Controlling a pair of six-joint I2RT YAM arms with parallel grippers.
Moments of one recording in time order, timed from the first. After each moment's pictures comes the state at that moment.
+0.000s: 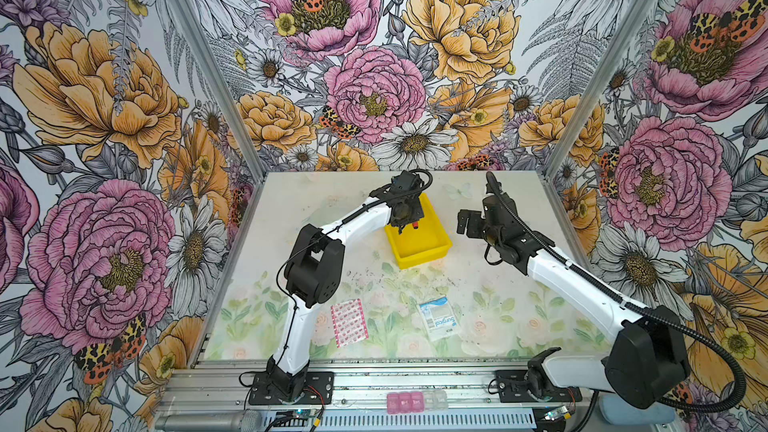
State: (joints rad) left arm -0.62 2.15 1.83 -0.61 -0.03 -0.79; right arm 0.40 1.32 0.99 -0.31 0.24 0.35
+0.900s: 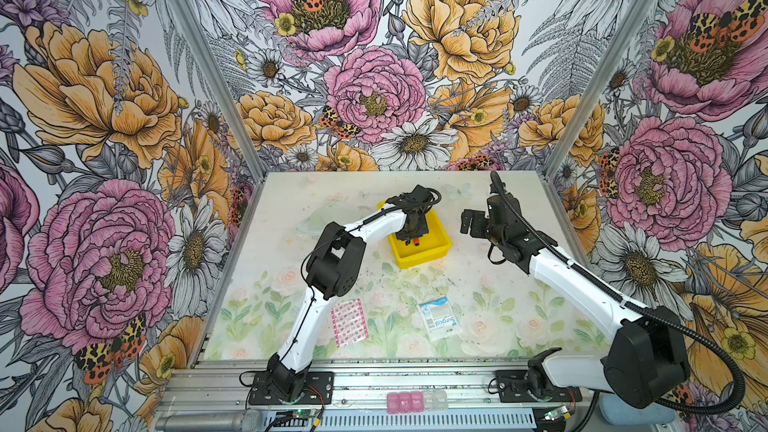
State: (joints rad) left arm -0.66 2.33 1.93 -0.73 -0.08 -0.79; right arm 0.37 1.32 0.98 -0.31 0.21 0.35
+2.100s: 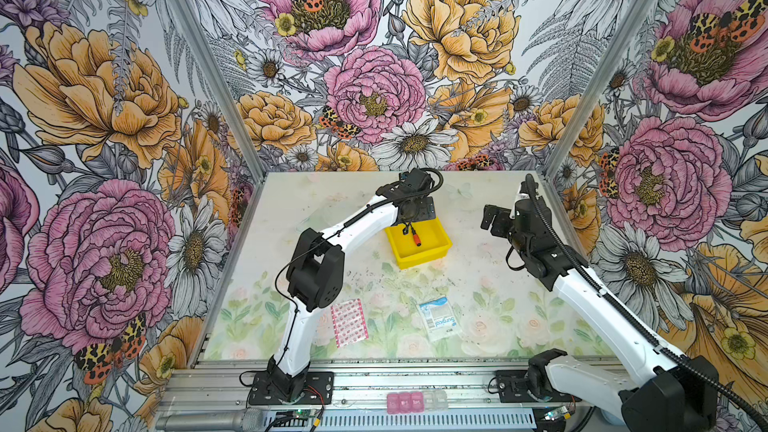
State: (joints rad) left arm -0.68 2.06 1.89 -0.74 -0.17 -0.70; right arm 0.29 1.10 0.92 -0.30 0.28 0.35
